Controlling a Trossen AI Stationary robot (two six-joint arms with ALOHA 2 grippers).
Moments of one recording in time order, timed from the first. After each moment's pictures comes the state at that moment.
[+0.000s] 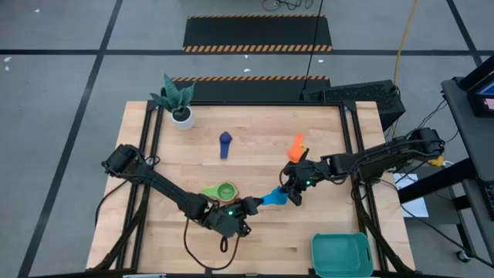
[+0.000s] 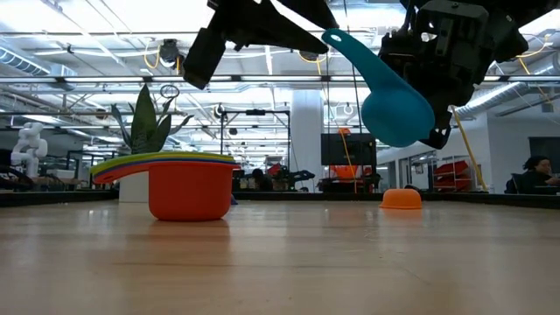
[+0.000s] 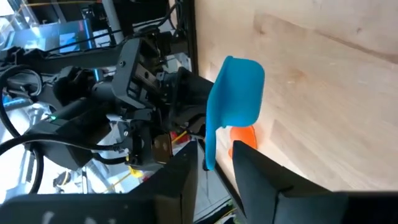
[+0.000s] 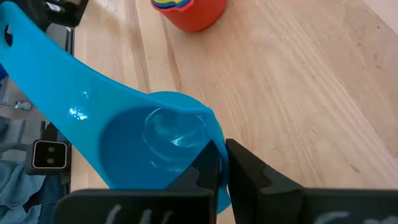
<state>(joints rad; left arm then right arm) -0.51 1.88 1.24 0.11 -0.82 1.36 0.14 1.29 0.57 0.00 -0.13 0.70</state>
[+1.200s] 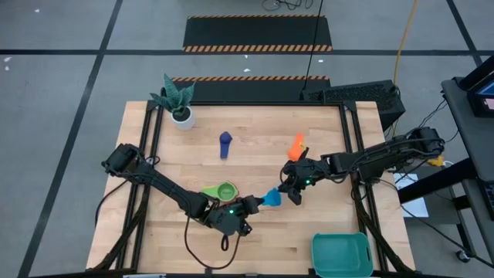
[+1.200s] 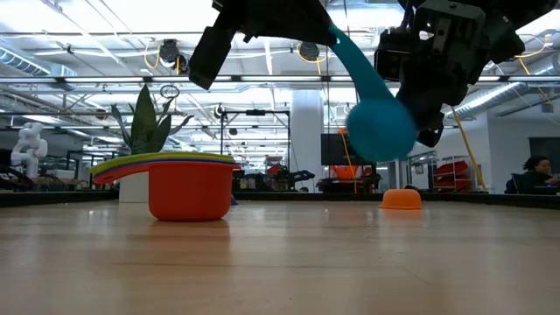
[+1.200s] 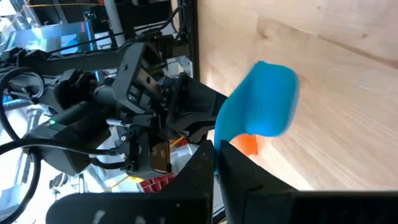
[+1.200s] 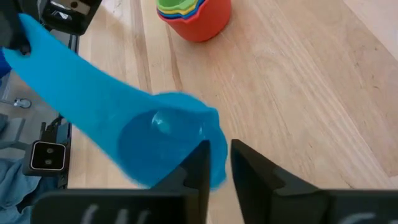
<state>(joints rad) -0.49 1.88 1.24 0.13 -0.79 1.36 0.13 1.29 0.57 0.02 -0.12 0.64</state>
